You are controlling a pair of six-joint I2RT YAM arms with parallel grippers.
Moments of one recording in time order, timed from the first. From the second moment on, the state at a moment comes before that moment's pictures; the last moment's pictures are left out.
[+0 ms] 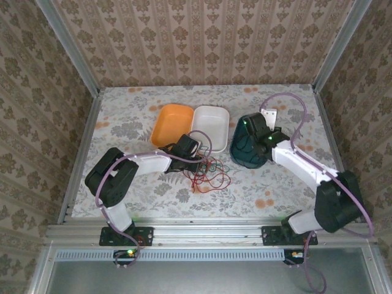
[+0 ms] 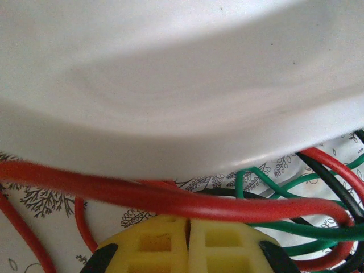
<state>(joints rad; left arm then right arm) -0.76 1.76 0.91 -0.16 0.07 -0.33 0.39 1.44 1.01 -0.46 0.77 0.39</state>
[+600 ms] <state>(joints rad) -0.76 1.76 0.91 -0.17 0.07 -0.33 0.25 1.69 1.20 -0.38 0.65 0.38</state>
